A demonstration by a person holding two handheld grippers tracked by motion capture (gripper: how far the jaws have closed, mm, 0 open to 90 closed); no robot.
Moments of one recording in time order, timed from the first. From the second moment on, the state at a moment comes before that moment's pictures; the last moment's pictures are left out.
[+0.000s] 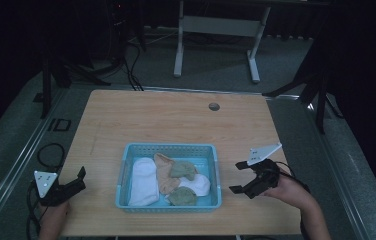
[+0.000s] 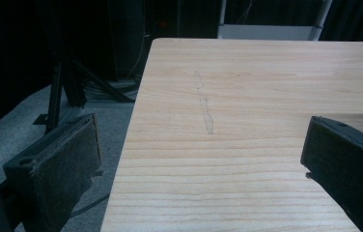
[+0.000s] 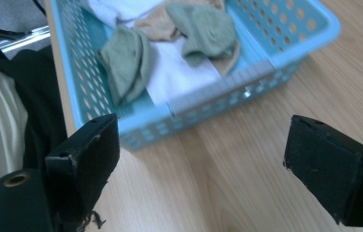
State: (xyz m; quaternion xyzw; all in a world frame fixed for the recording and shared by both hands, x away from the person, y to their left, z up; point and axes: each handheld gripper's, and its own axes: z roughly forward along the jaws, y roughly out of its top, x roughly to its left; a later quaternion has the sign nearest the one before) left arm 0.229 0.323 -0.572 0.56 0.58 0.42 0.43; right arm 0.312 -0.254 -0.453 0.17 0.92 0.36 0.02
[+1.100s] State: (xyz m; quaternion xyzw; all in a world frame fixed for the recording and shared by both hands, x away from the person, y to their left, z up) left arm 0.229 0.324 -0.572 0.56 0.57 0.42 0.43; right arm 0.325 -0.140 -0.475 0.09 0.95 0.31 -0.02
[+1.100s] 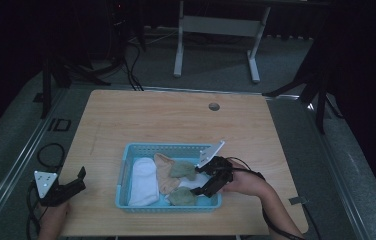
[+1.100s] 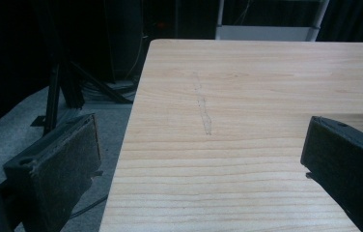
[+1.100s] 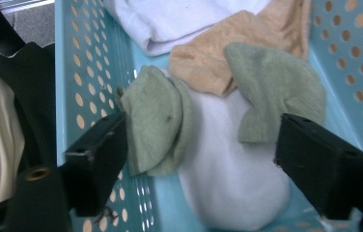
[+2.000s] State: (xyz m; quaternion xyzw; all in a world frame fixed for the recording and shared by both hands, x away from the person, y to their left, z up) left arm 0.229 0.324 -0.572 0.56 0.57 0.42 0.43; right arm 0.317 -0.093 -0.506 0.02 0.98 0.22 0.00
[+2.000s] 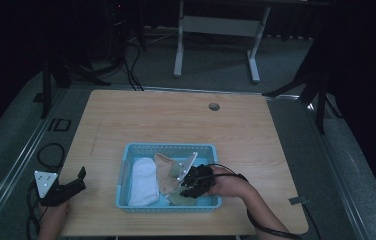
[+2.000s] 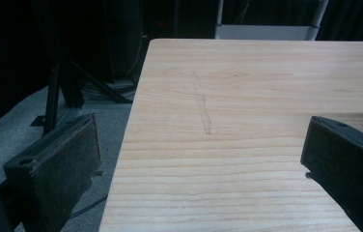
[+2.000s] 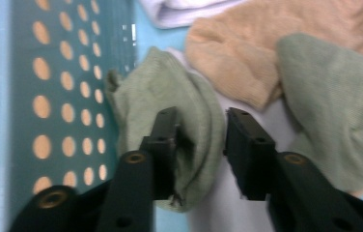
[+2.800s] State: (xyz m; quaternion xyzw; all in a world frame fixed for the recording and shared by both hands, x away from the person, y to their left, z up) left arm 0.229 0.323 -0.572 0.56 0.57 0.42 0.43; right arm 0.311 -0.102 -0.459 0.02 0.96 0.27 0.01
